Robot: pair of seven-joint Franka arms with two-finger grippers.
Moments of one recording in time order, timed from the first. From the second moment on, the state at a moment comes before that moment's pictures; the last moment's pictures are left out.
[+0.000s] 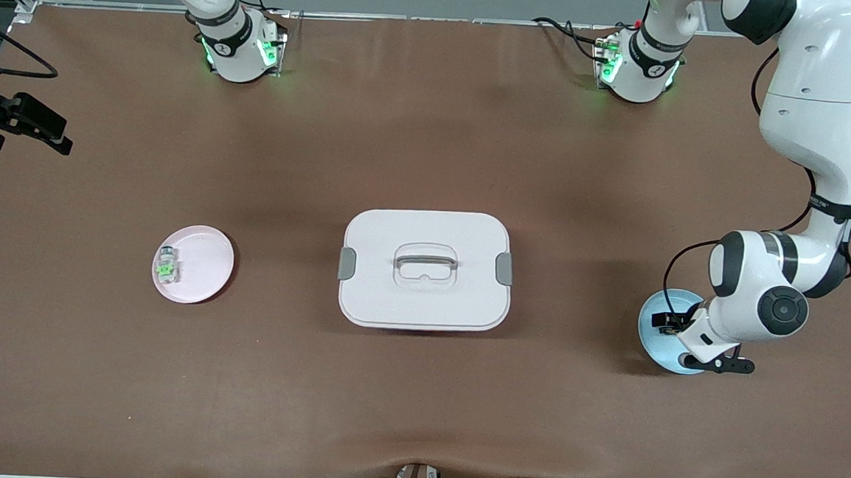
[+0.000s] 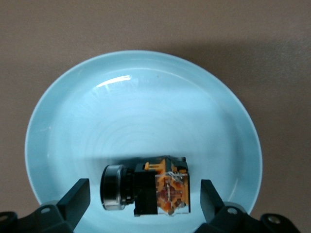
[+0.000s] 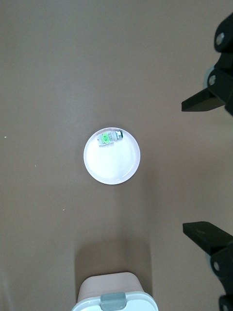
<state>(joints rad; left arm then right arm) 0.02 0.71 -0.02 -1.66 0.11 2.28 -0.03 -0.01 0.02 0.00 -1.47 0.01 1.50 0.01</state>
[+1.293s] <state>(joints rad) 0.01 0.39 -0.03 -1.64 -0.05 2.06 -0.07 -0.01 0.02 0.00 -1.47 0.01 1.50 0.02</state>
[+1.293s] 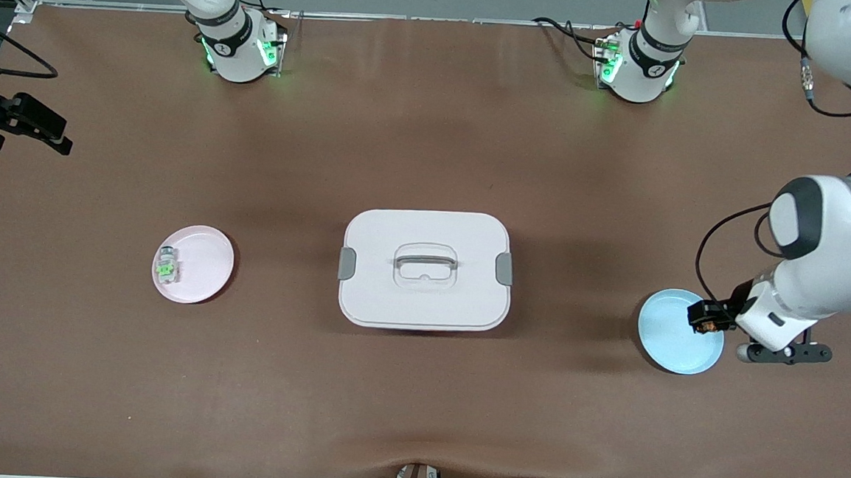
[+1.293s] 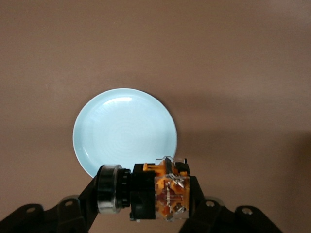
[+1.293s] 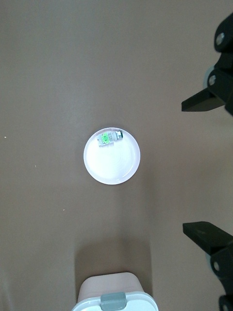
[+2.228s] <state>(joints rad) -0.01 0.13 -0.25 -1.59 -0.24 1.64 -0.76 -0.01 0.02 0.00 -1.46 0.01 1.51 0.02</state>
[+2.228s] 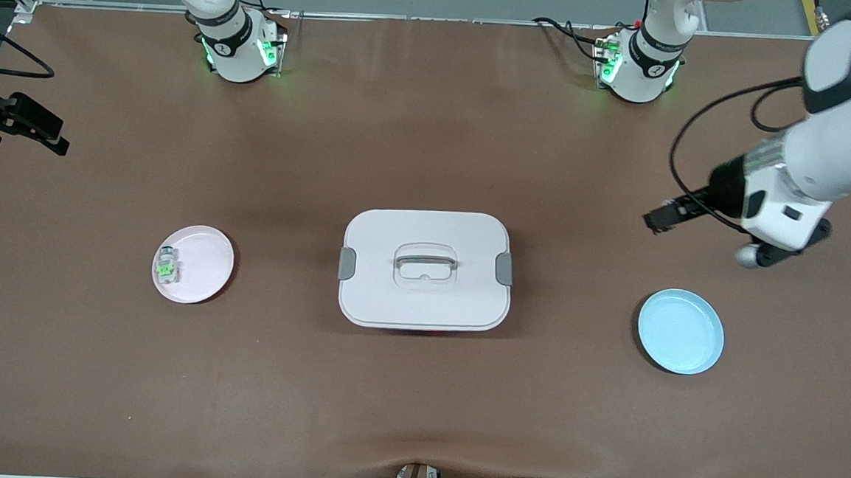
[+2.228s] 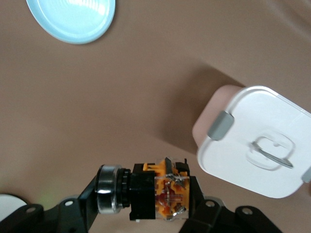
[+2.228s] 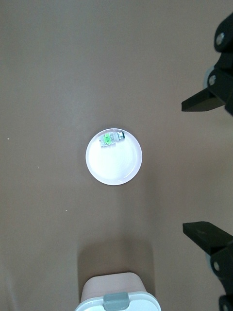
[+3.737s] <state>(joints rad) -0.31 0.32 -0.46 -1.48 -0.41 1.85 -1.63 0.21 -0.36 0.04 -2.18 0.64 2.25 0.33</state>
